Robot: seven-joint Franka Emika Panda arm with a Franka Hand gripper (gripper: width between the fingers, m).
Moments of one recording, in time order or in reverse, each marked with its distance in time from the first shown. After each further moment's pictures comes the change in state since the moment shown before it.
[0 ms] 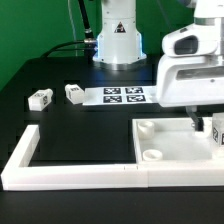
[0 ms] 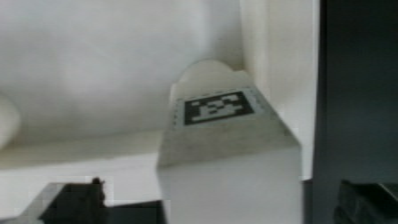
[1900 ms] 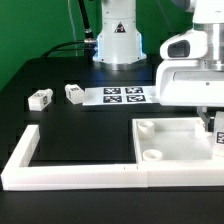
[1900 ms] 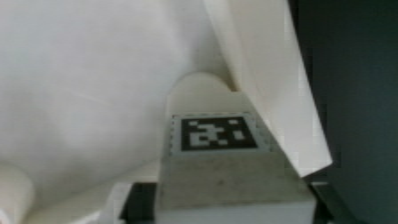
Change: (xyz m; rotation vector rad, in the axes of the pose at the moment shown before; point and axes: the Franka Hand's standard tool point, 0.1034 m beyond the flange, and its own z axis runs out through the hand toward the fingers) arm -0.004 0.007 0.006 0.011 -0.015 0.467
